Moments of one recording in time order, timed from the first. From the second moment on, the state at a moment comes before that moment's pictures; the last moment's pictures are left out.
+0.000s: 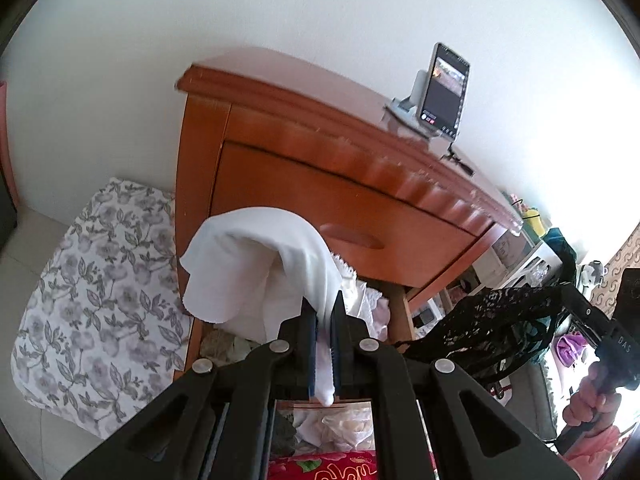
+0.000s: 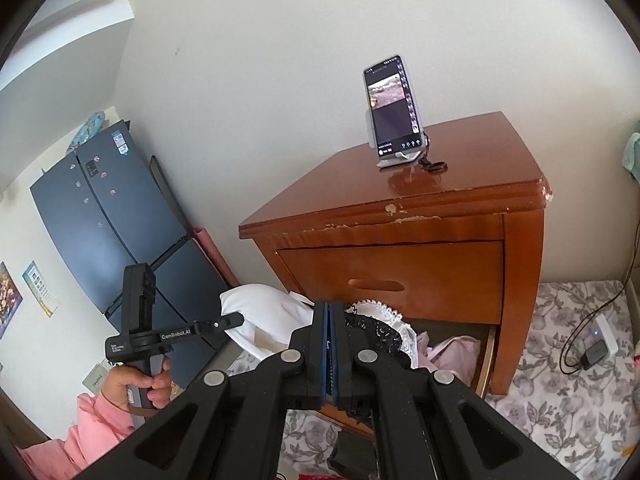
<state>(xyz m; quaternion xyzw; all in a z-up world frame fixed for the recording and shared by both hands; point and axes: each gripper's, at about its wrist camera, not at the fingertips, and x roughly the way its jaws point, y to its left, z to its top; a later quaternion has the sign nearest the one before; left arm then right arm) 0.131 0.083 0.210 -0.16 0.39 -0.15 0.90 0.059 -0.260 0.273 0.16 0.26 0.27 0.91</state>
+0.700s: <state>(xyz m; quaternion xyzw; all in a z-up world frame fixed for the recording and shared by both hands) 0.104 0.083 0.313 -0.15 0.29 -0.17 0.93 0.038 -0.264 0.305 0.16 0.23 0.27 0.92</state>
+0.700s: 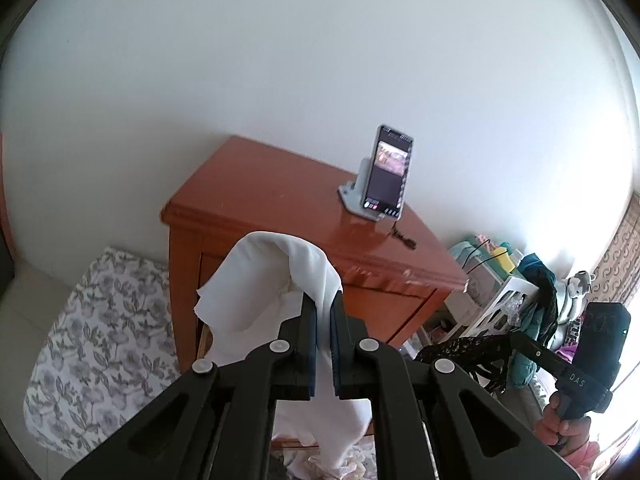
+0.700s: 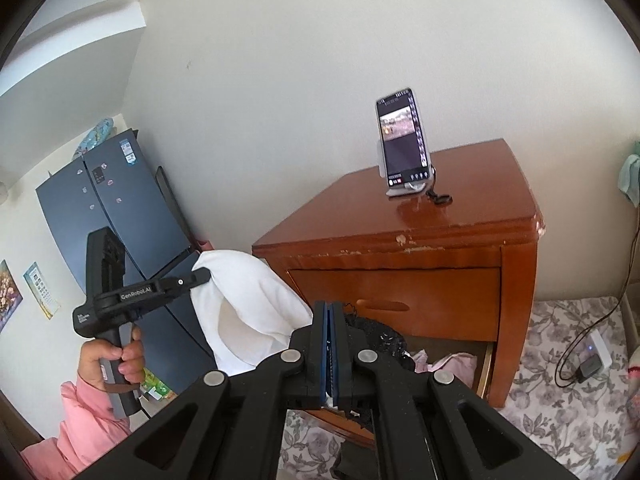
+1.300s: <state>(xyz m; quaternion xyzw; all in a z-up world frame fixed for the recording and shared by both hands) 0.021 0.059 0.344 -0.12 0.23 -0.23 0.94 -0.033 -0.263 0.329 0.14 0.19 0.28 0.93</state>
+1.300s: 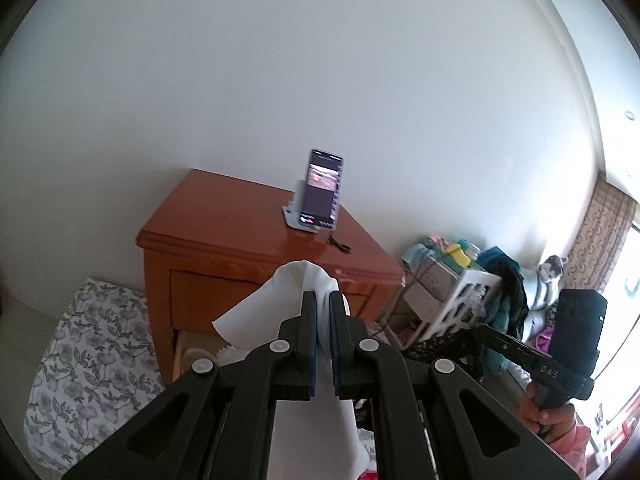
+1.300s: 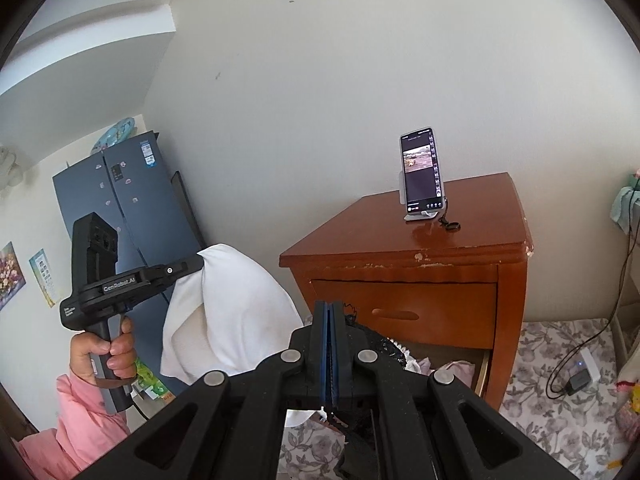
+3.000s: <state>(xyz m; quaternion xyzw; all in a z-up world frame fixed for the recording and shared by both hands) 0.056 -0.006 0.059 -0.06 0.53 -0.18 0.83 0.017 -0.221 0.044 0.01 0.51 0.17 0.84</state>
